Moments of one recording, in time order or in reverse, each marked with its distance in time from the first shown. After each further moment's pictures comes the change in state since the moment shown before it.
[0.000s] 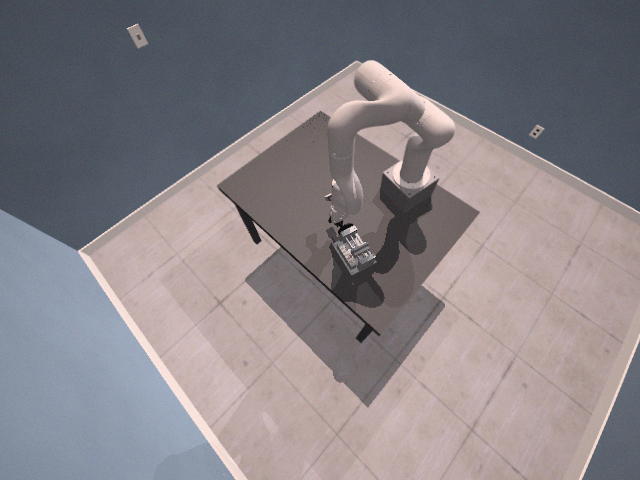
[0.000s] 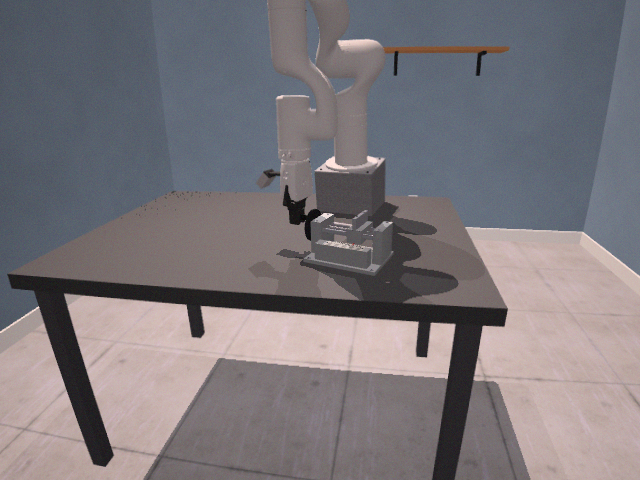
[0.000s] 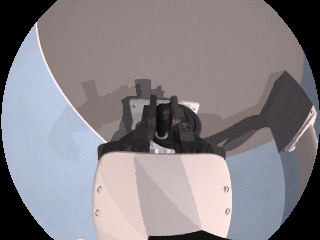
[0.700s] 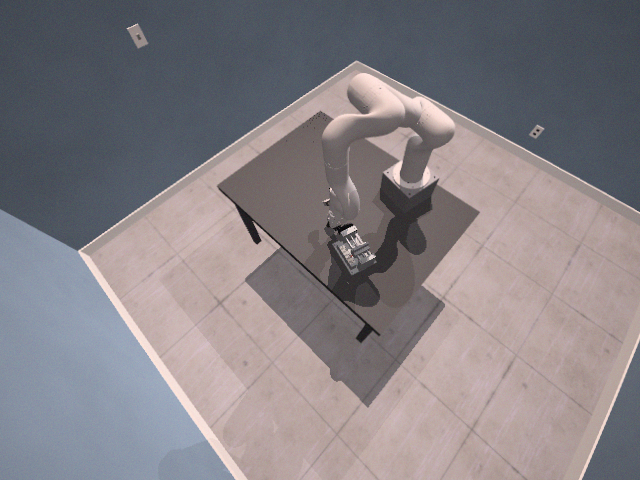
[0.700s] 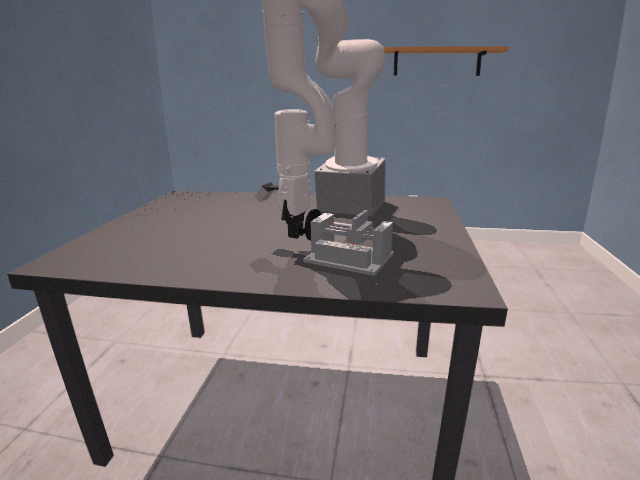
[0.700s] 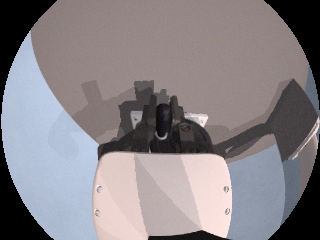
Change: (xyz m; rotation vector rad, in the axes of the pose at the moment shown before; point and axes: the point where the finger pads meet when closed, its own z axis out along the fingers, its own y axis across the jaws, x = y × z) arm 0.000 -0.010 0.036 0.001 -0.001 0.000
